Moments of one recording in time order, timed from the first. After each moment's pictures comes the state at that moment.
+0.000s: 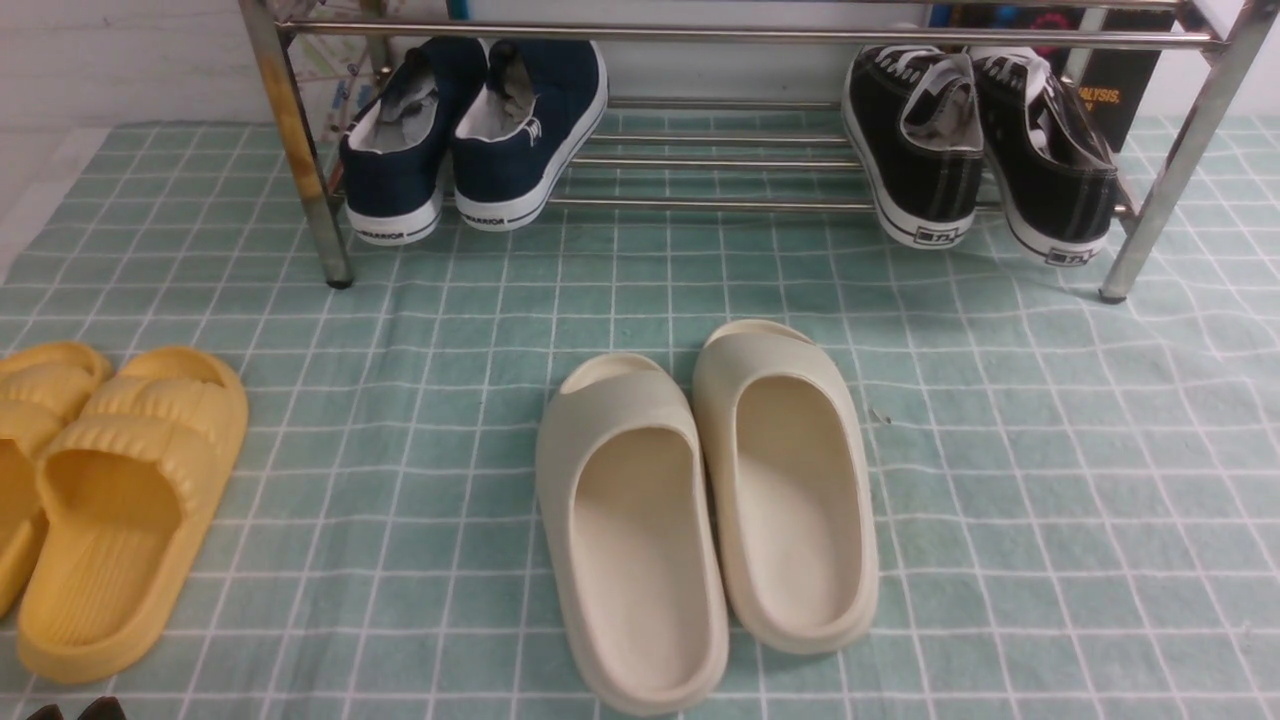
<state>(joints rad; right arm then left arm) 0.11 0.24 -0.78 0.26 0.95 -0.07 0.00 -0.01 0.03 -0.04 0.38 -0.13</state>
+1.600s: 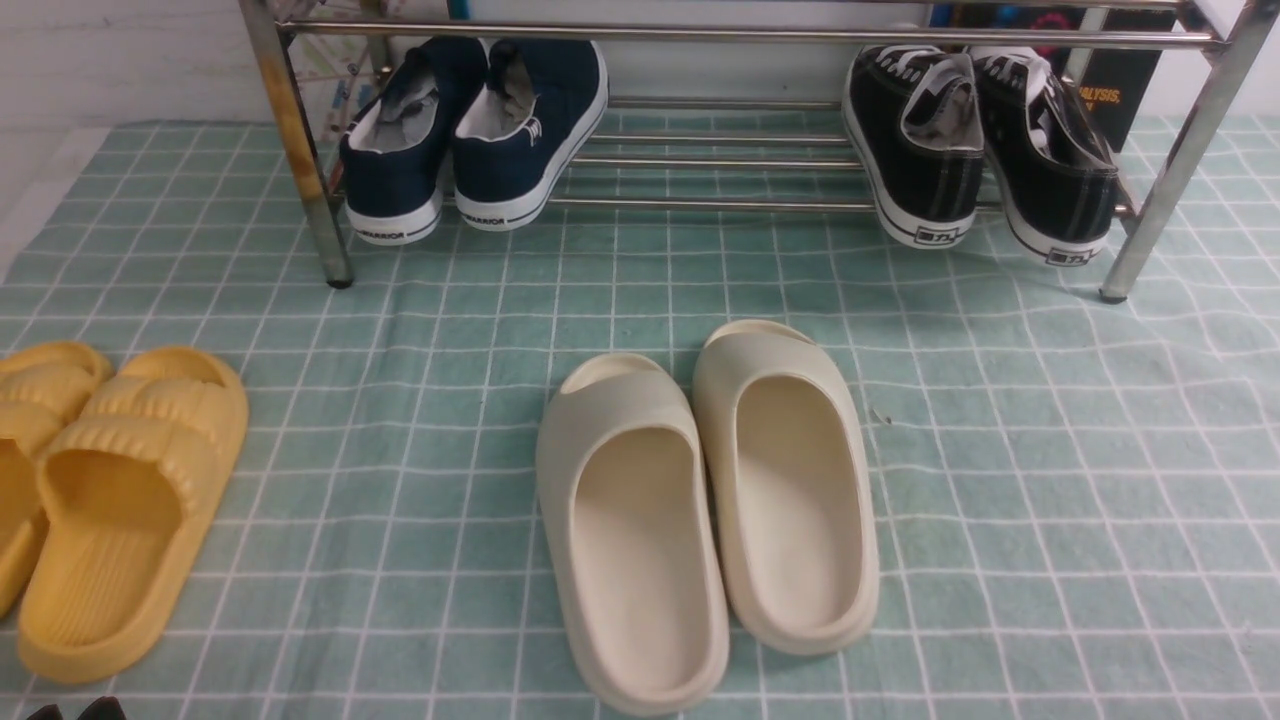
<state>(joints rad) -0.07 -0.01 0.02 -0.07 0.38 0.17 0.00 -0.01 0.03 -0.04 0.38 -0.13</state>
